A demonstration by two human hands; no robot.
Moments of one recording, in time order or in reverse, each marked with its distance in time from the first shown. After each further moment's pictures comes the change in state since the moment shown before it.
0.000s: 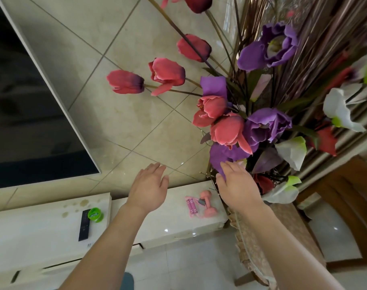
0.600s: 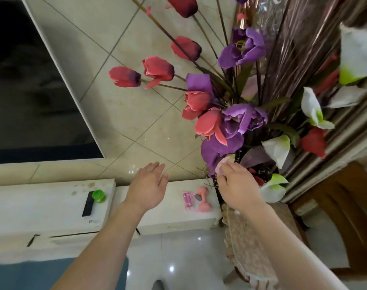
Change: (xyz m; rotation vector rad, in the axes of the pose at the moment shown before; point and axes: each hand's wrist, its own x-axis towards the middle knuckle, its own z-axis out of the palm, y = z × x) left_hand -0.065 0.099 0.016 0.066 0.051 -0.109; right_hand -0.049 0.083 -0.036 0.010 0.006 -0.103
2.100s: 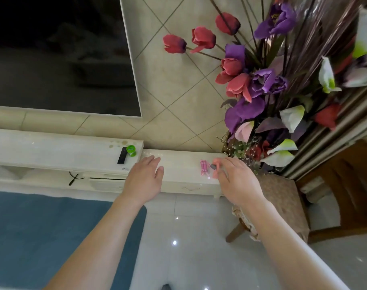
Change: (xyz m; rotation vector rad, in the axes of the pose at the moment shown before) left_hand -0.269 -0.050 -0.014 -0.043 0.018 -0.190; right_hand -0.222 -0.083 0.005 0.053 -0.020 -0.225
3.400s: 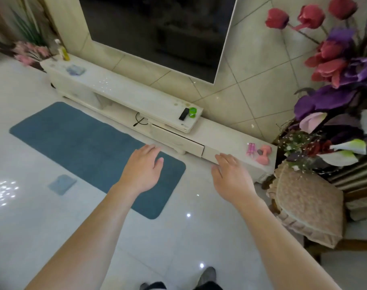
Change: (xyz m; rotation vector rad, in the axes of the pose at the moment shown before) left_hand -0.318 -0.110 -0.037 -0.020 0.136 -0.270; right_hand -0.198 -0.192 0.033 0.028 -0.270 -0.278
